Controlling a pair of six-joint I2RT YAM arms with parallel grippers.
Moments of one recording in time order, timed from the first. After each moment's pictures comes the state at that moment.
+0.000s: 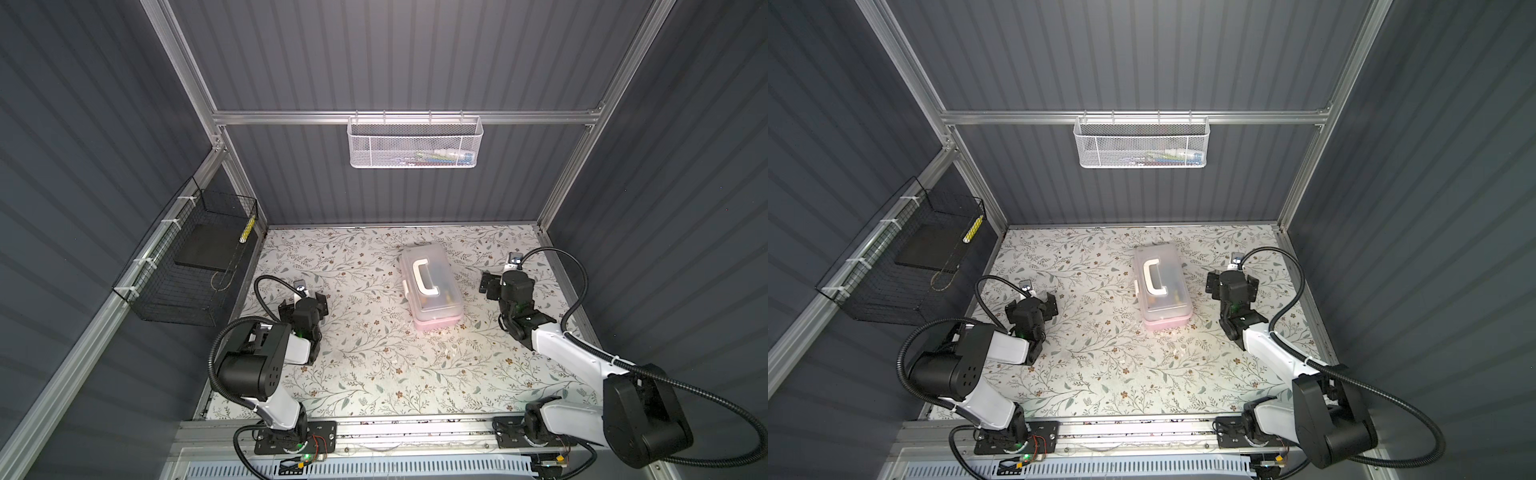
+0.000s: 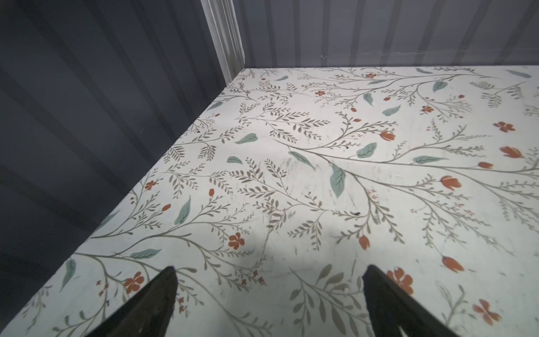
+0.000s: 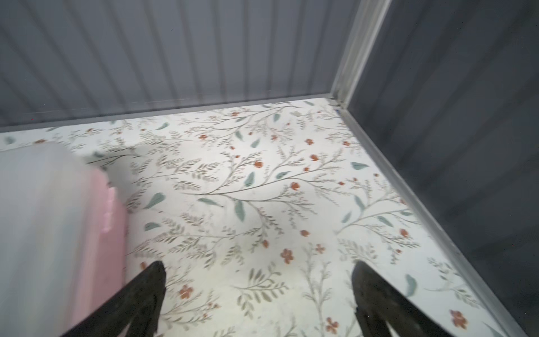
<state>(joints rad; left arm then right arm) -0.14 1.67 0.34 0.97 -0.47 -0.03 0.25 1.25 0.59 0.26 0.49 0.14</state>
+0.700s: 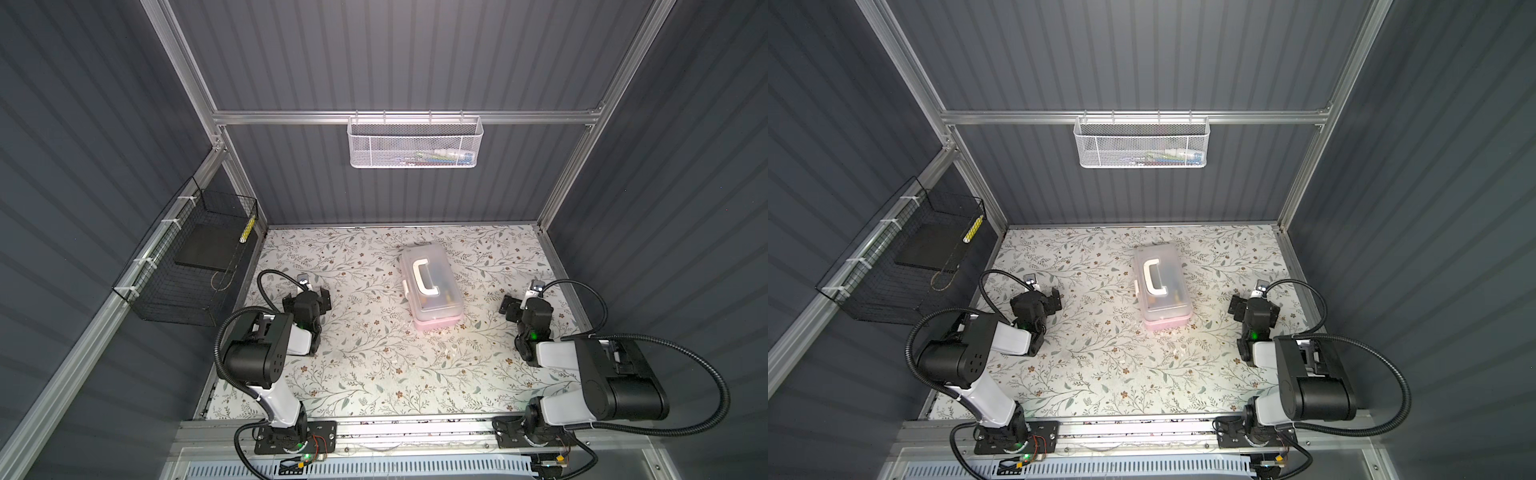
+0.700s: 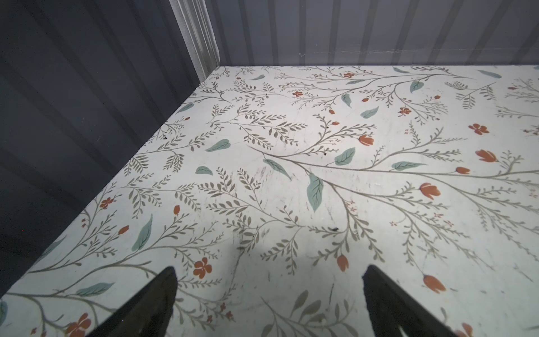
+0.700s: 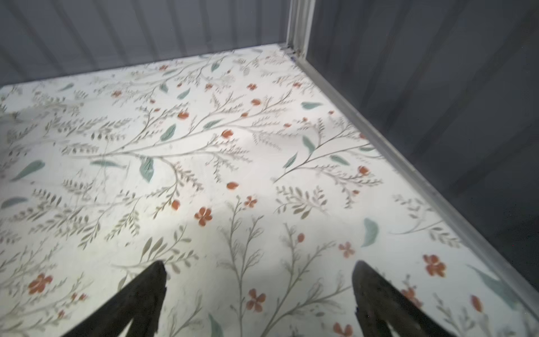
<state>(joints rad) -0.12 1.71 0.43 0.88 -0.39 -0.03 -0.02 1.46 0.27 0.79 0.24 0.09</state>
